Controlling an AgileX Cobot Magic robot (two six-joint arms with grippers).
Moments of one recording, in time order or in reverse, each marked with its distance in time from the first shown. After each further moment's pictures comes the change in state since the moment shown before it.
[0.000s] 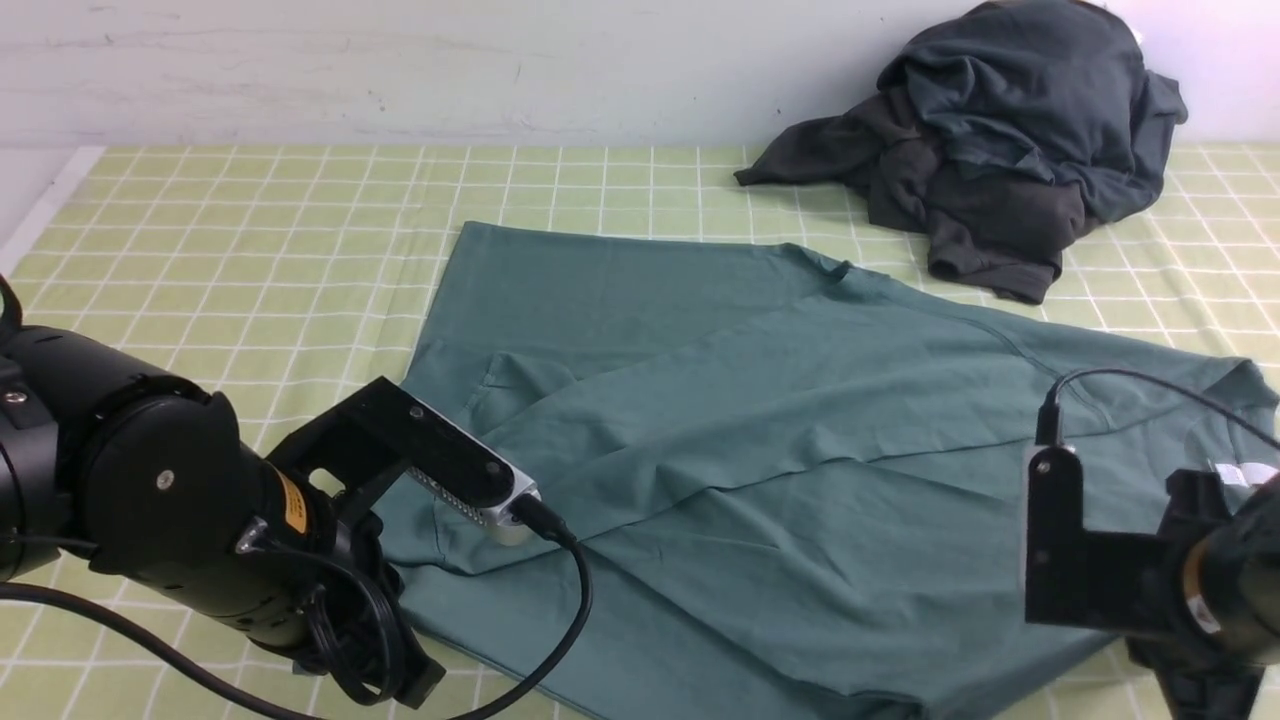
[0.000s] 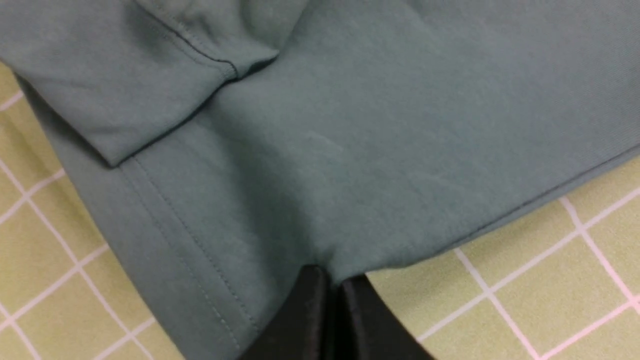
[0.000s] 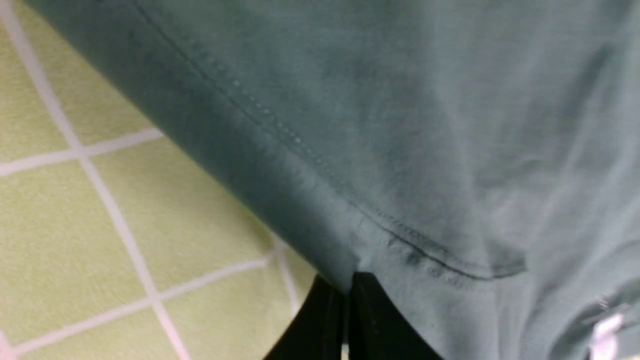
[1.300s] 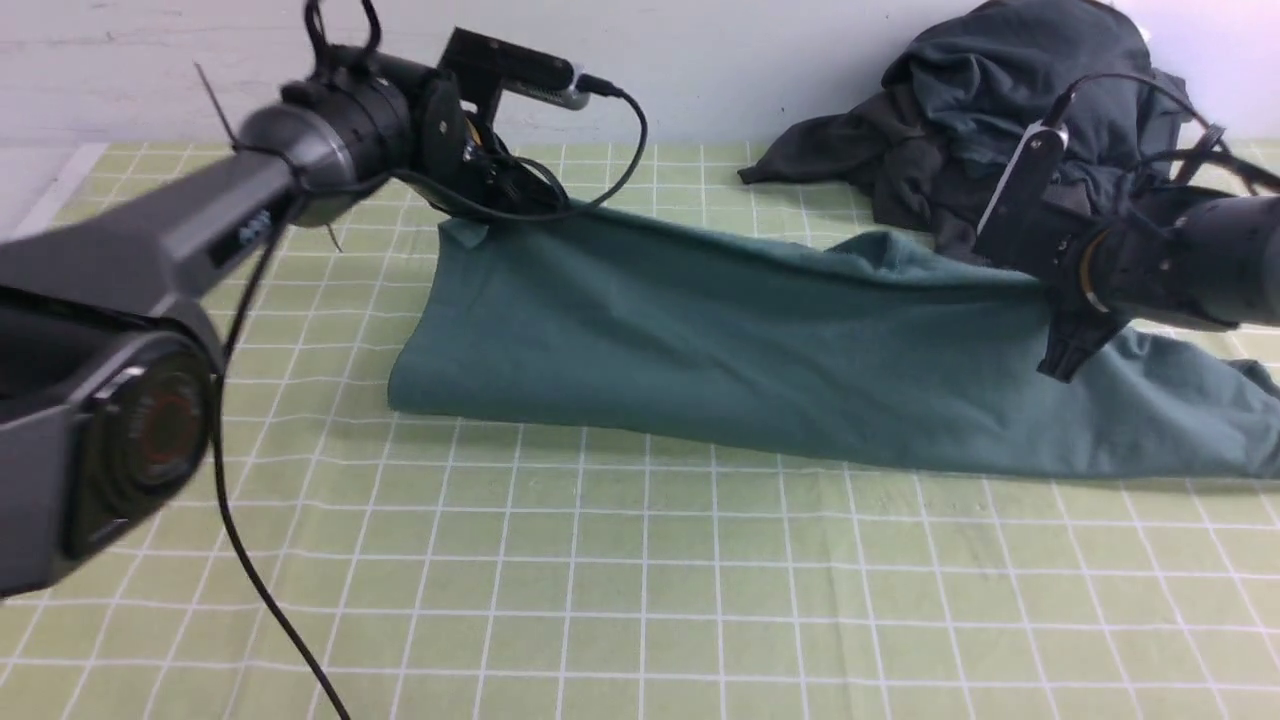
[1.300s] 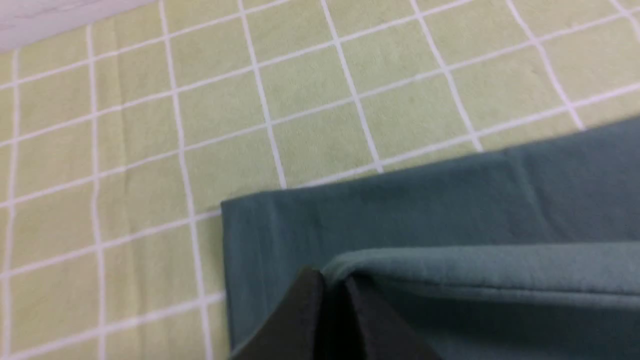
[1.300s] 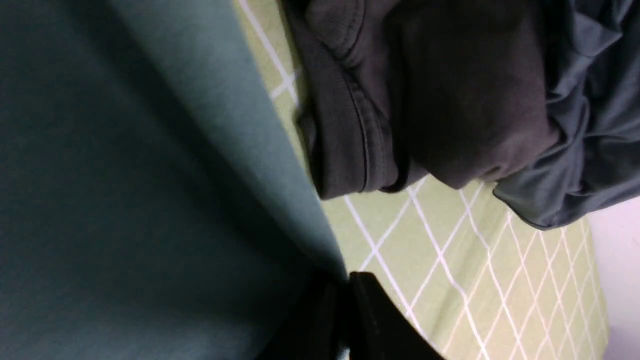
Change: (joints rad) right arm -0.261 0.662 -0.748 -0.624 -0.239 0.674; left arm 0.225 1.069 -1.347 0.162 -0.199 -0.209
